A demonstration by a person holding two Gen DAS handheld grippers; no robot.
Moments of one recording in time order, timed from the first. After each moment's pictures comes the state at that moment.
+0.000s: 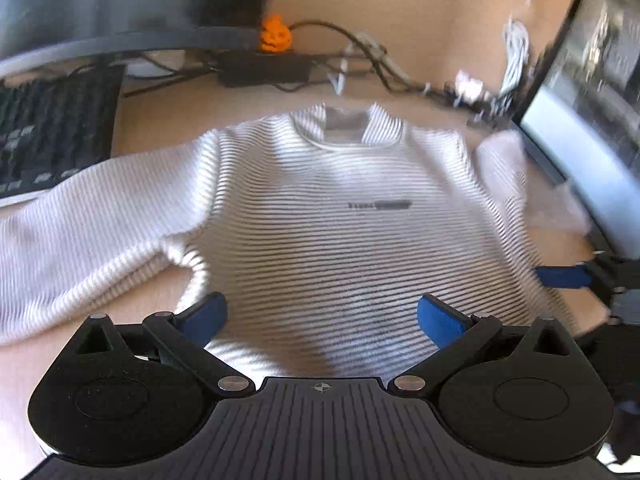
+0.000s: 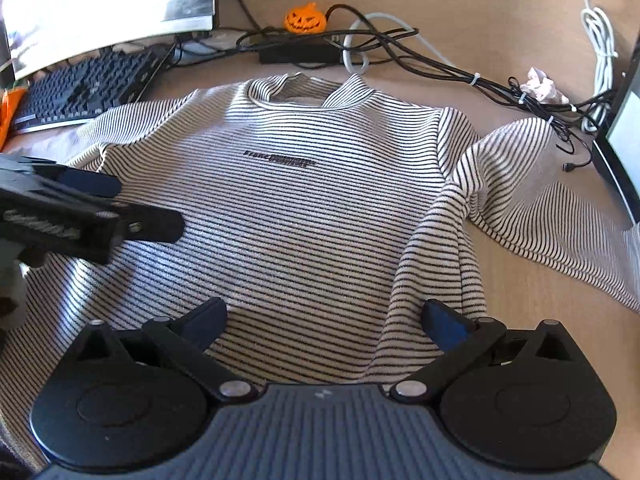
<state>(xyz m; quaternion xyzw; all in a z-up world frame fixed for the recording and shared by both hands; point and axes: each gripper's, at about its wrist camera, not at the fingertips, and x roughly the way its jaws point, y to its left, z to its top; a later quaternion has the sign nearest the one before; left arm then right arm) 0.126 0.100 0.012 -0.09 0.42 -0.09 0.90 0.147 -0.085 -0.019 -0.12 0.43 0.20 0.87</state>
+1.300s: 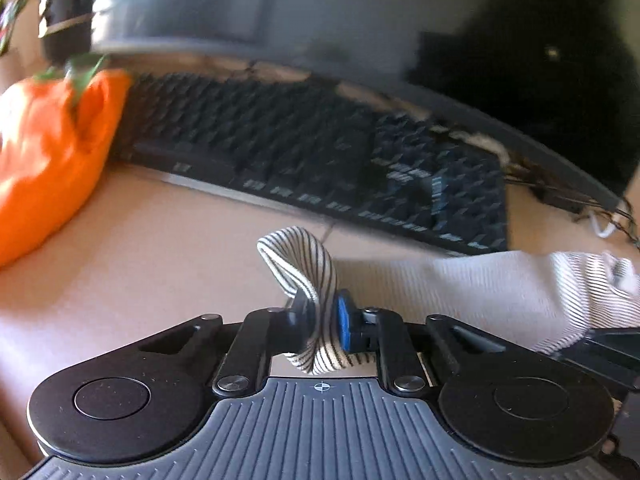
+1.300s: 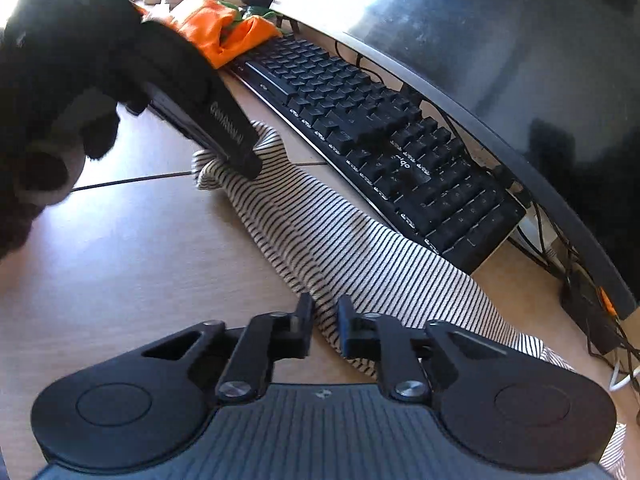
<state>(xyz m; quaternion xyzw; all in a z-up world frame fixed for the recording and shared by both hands) 0.082 0.291 0.016 -0.14 0.36 0.17 0.90 0.122 0.178 -0.025 -0.32 0.25 0.45 0.79</state>
